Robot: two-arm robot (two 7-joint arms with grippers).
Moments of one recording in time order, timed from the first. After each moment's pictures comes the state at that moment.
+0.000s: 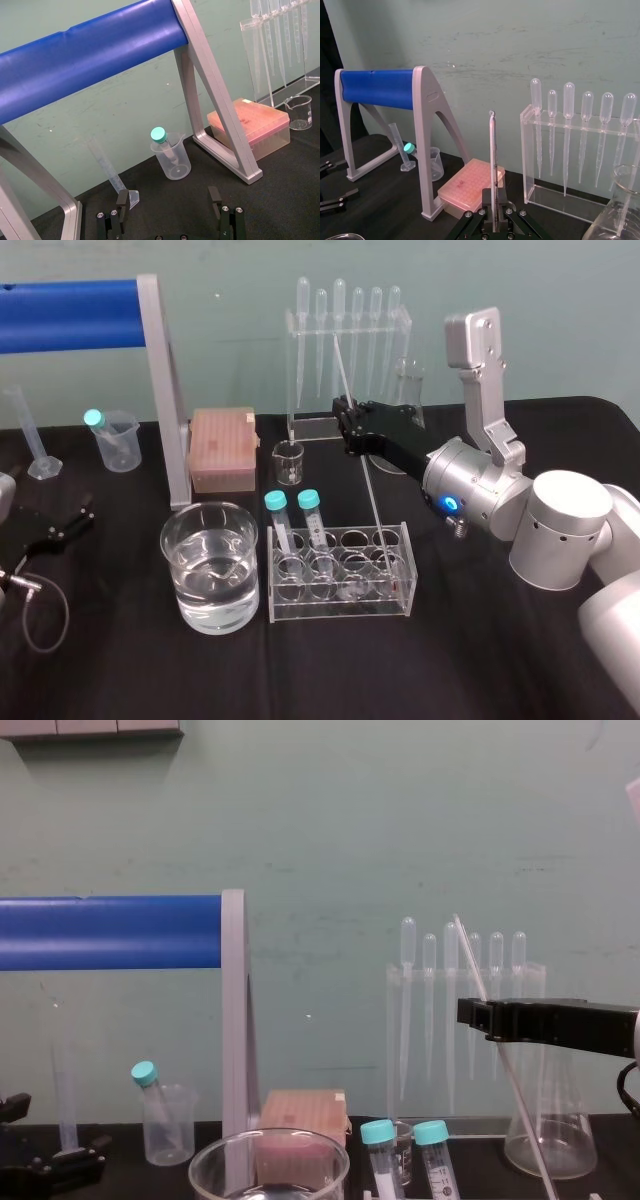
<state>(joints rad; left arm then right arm) -0.20 0.60 0.45 -1.41 -0.25 -0.12 0.03 0.32 0.33 -0.32 -1.53 0.46 0.25 0.24</state>
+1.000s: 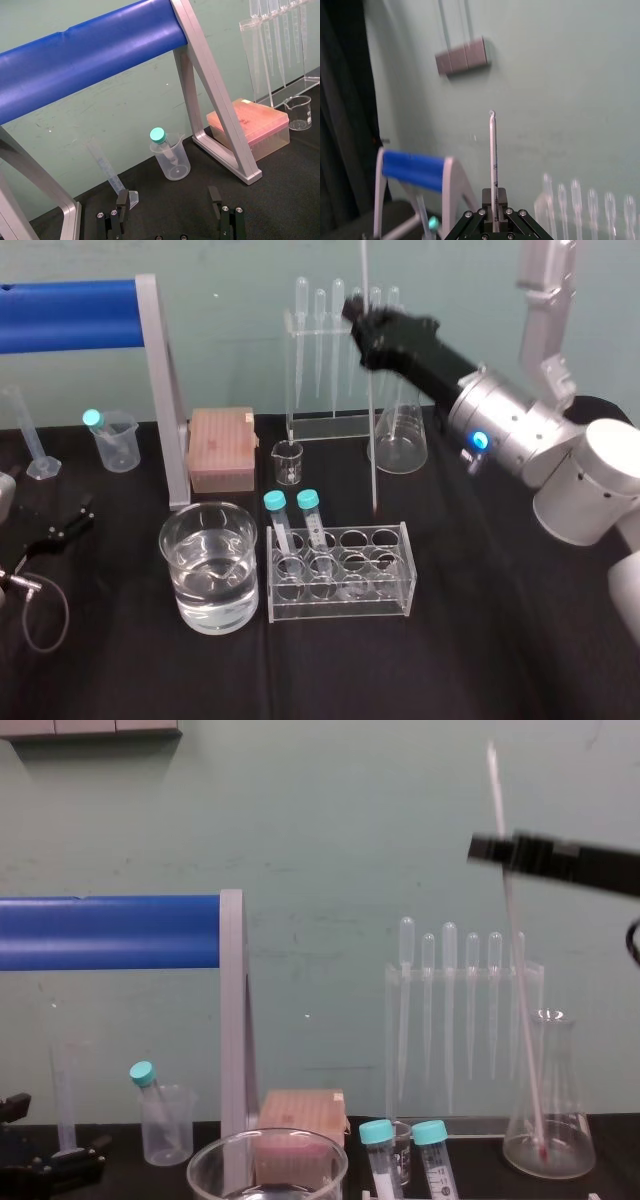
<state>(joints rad) -0.20 0.60 0.45 -1.41 -0.25 -0.12 0.03 0.36 0.34 -0.25 -1.63 0.57 0.13 0.32</state>
